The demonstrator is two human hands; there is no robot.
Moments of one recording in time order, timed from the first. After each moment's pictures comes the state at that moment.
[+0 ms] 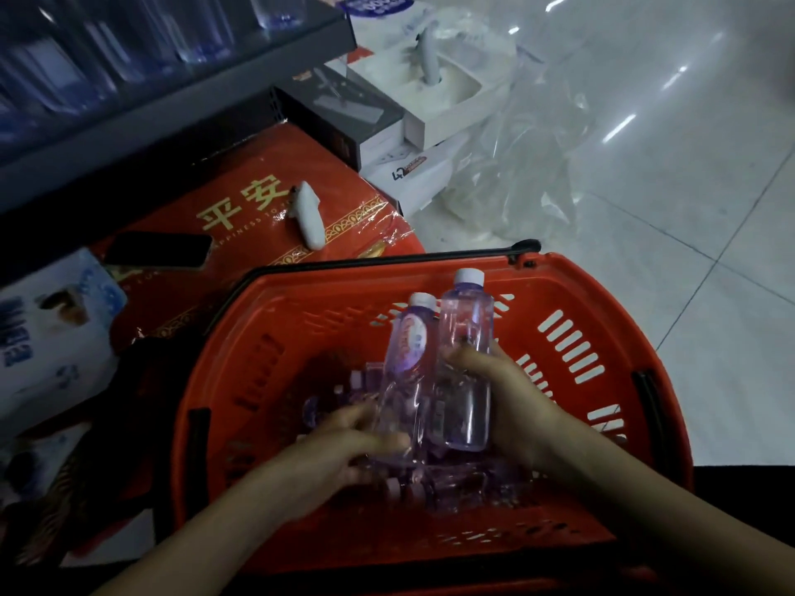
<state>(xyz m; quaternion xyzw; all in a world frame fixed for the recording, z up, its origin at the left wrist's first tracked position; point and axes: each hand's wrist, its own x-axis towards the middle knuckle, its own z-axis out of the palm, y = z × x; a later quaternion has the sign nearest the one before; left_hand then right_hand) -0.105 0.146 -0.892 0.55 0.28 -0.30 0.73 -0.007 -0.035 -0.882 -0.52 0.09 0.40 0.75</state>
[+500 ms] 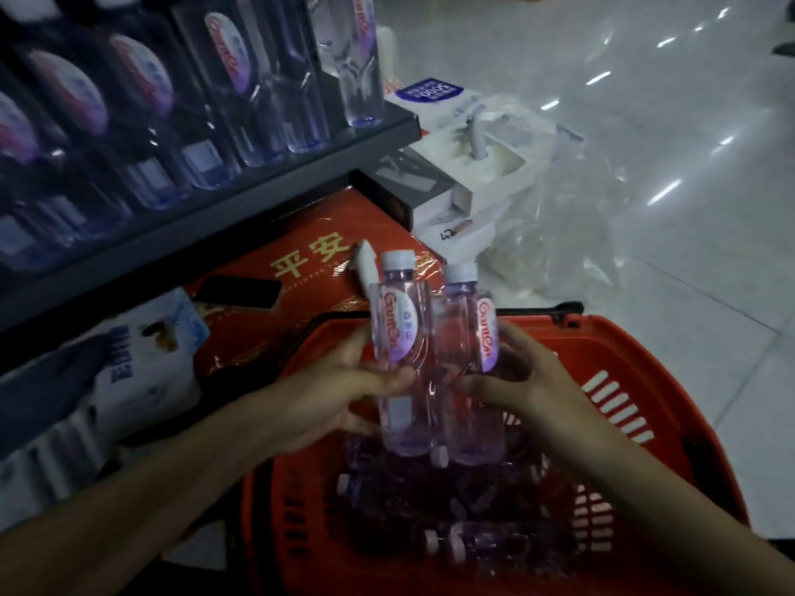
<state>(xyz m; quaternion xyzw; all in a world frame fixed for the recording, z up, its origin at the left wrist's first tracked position) -0.074 0.201 -0.785 0.68 0.18 -0.18 0.69 0.001 -0.015 -0.813 -0.68 -0.14 0.26 0.67</state>
